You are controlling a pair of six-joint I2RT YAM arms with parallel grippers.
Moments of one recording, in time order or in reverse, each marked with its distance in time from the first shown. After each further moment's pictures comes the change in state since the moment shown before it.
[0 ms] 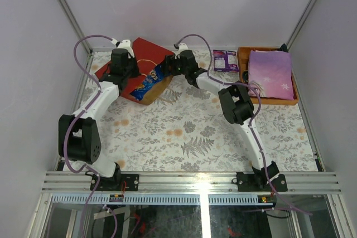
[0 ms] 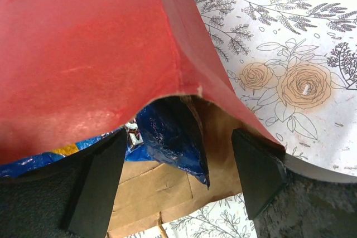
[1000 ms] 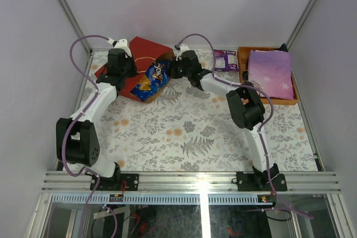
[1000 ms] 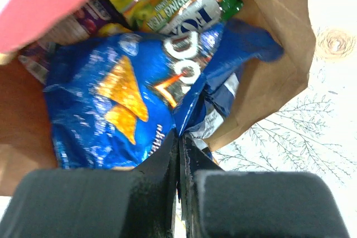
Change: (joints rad) left arm 0.018 -0.035 -0.018 0.007 0.006 -0.001; right arm 0.027 -0.178 -0.186 -0.053 -0.037 0.029
